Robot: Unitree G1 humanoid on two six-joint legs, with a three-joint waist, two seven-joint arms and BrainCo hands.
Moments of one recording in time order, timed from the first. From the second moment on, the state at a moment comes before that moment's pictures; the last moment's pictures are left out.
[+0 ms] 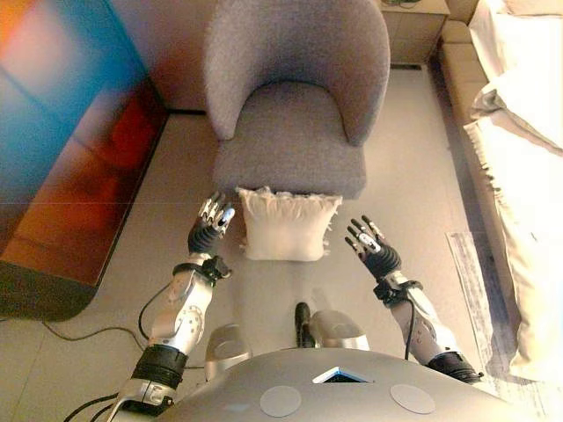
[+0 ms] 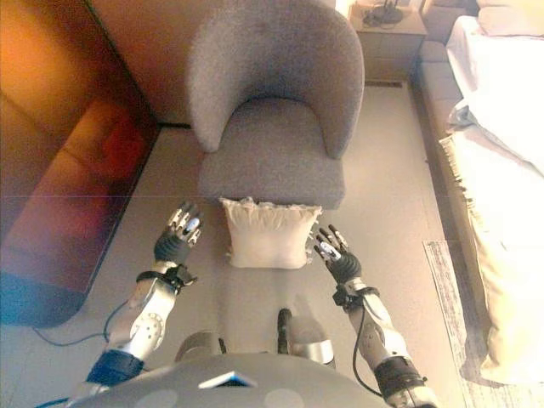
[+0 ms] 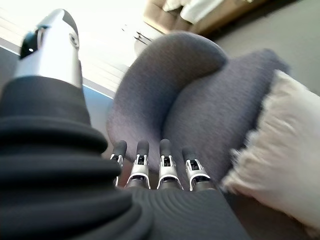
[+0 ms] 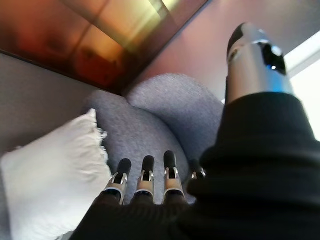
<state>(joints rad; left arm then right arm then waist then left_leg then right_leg) 0.17 0.30 -0.22 0.17 -0.75 -0.15 0.03 0.20 -0.29 0.25 0.32 0.85 -0.10 0.20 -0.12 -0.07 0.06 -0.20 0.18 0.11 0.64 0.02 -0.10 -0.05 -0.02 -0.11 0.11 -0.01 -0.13</state>
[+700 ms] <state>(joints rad) 0.20 0.37 -0.17 0.17 -0.80 -0.17 -0.01 0.20 -0.24 0.27 0.29 0.89 -0.09 0.23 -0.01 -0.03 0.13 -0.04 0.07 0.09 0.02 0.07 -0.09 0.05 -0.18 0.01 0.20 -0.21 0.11</state>
